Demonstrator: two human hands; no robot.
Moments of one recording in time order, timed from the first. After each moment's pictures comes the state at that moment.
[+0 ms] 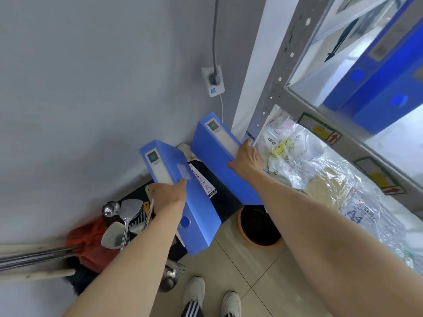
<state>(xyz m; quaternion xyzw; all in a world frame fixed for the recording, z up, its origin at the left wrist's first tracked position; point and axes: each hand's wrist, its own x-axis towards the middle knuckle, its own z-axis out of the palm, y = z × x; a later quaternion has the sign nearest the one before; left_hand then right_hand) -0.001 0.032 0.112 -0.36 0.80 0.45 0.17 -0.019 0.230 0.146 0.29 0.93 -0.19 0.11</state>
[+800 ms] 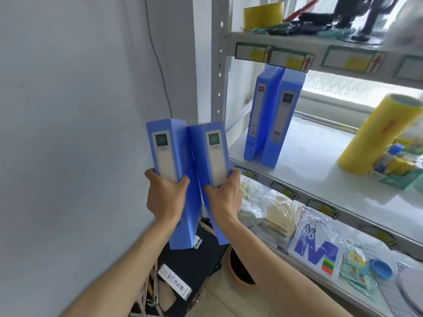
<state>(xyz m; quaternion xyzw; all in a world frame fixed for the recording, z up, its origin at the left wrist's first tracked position) 0.063 0.058 0.398 -0.03 0.87 0.49 -0.05 0.117 0.155 0.375 0.39 0.74 -0.48 -0.25</state>
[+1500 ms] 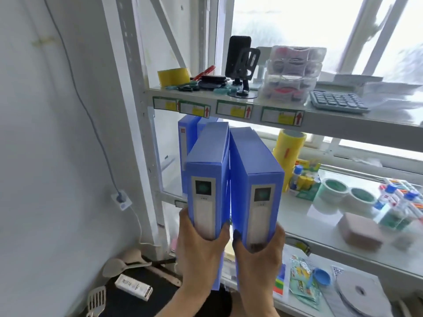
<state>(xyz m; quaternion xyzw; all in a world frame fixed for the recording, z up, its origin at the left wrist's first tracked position) 0.260 0.177 0.442 0.22 0.74 0.64 -0.01 0.327 0.238 0.405 0.42 0.61 -0.41 -0.53</state>
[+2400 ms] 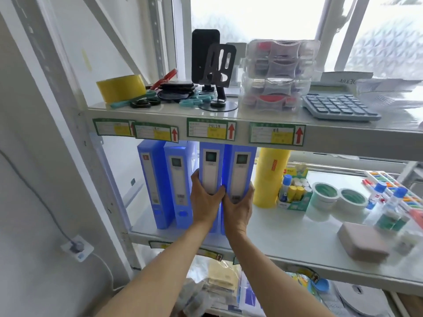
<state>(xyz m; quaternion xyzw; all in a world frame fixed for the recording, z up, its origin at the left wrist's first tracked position) 0.103 0.408 0.421 0.32 0.66 0.67 0.12 0.161 0.445 0.387 0.44 0.55 -0.43 -0.57</state>
